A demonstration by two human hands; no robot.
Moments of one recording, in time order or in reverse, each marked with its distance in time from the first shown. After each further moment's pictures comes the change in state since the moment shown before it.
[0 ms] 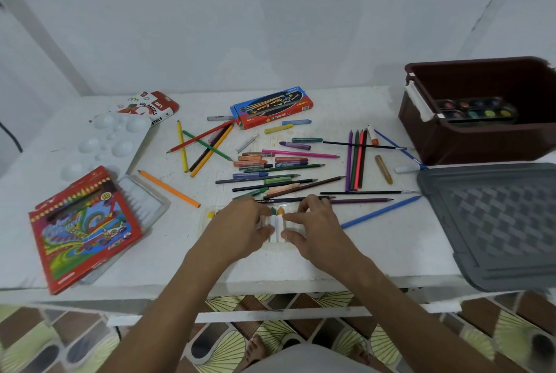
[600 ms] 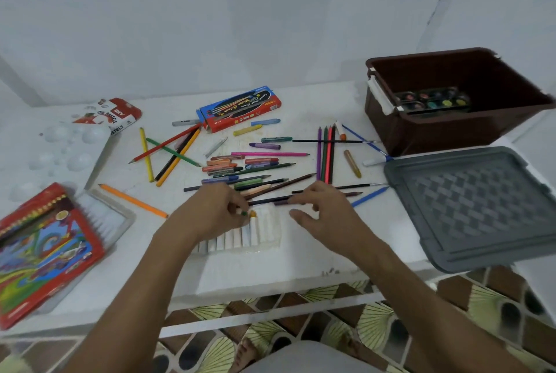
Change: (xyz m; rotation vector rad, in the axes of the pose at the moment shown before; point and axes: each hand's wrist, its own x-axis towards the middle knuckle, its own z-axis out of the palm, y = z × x) left_hand 0.030 0.005 -0.030 -0.027 -0.173 0.033; right_hand -0.012 0.041 -0.047 0.217 0.146 -0.024
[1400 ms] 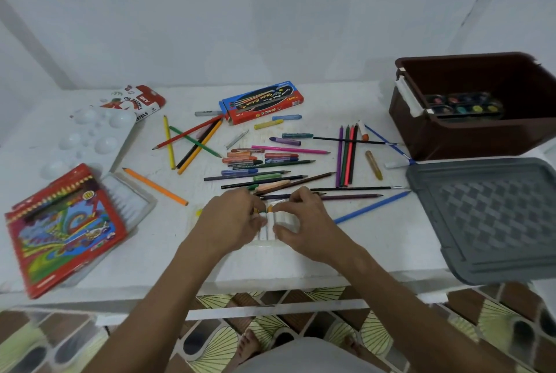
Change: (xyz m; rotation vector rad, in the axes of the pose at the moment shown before) left_hand -0.012 -0.006 0.034 0.101 0.189 -0.001; right_hand 0.011 -0.018 0.053 -0.023 -0.169 0.017
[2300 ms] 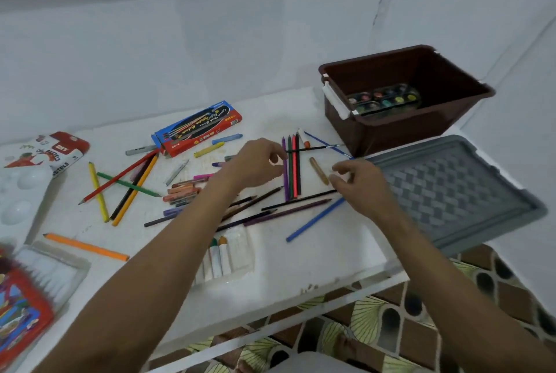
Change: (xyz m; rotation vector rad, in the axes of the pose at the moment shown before) left_hand 0.156 0.088 -0.019 -0.241 -0.101 0.284; right_hand -0.011 0.102 -0.119 0.029 0.540 0.329
